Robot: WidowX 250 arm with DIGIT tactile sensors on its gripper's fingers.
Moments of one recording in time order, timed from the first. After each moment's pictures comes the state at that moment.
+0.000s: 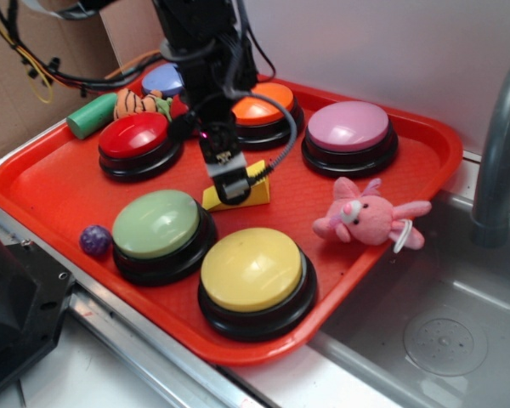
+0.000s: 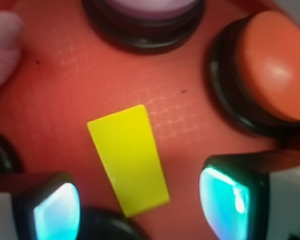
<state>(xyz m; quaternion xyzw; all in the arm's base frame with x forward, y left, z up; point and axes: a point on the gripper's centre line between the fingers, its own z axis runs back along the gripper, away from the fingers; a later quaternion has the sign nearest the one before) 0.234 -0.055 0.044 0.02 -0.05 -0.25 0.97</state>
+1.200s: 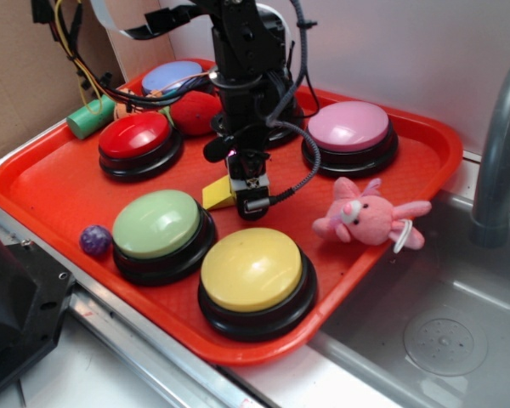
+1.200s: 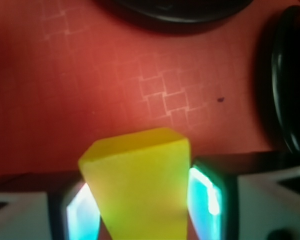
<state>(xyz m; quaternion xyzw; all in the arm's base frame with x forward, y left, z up) 0.246 -0.059 0.025 0.05 0.02 -0.25 0.97</state>
